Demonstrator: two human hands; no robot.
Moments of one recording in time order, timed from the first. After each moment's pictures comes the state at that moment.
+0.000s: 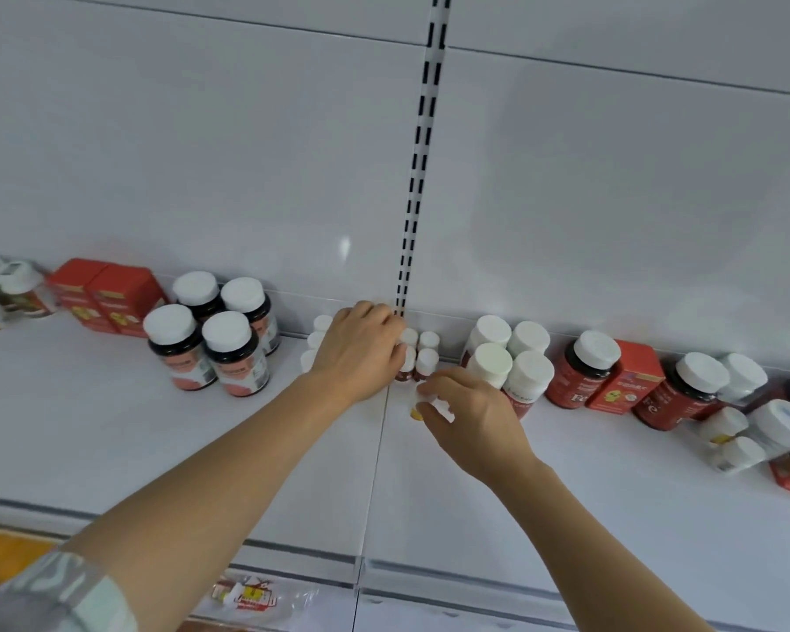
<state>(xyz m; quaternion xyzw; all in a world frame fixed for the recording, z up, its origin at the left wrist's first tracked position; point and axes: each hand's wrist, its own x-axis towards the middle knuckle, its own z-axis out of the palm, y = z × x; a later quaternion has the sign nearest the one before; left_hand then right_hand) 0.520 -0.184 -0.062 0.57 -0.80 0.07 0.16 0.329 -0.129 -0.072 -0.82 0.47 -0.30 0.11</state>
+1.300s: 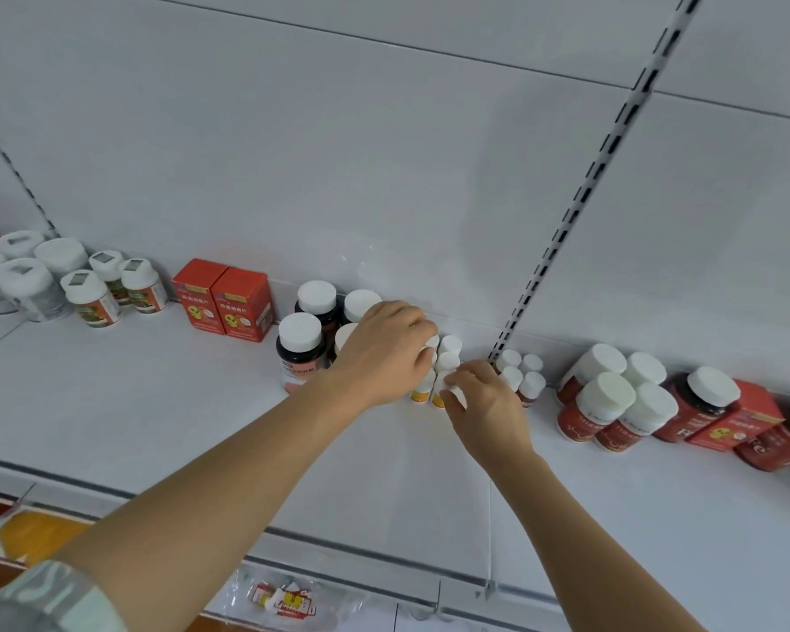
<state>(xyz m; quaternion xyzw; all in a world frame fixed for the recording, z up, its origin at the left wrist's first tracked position) 0.649 -0.165 -0.041 0.54 -0.82 0.02 0.20 0.467 -0.148 -0.091 -0.80 0.54 -0.27 0.05</state>
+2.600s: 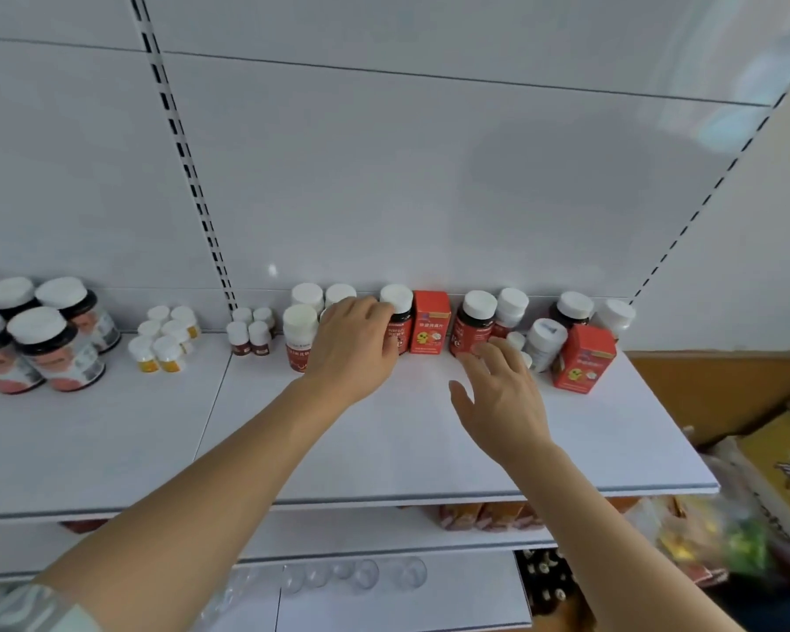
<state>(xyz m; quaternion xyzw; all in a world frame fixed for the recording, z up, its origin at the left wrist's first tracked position) 0.289 -0.114 -0.027 0.53 -0.81 0.04 0.23 0.080 -0.049 -0.057 -0.74 0.63 -0.21 -0.09</state>
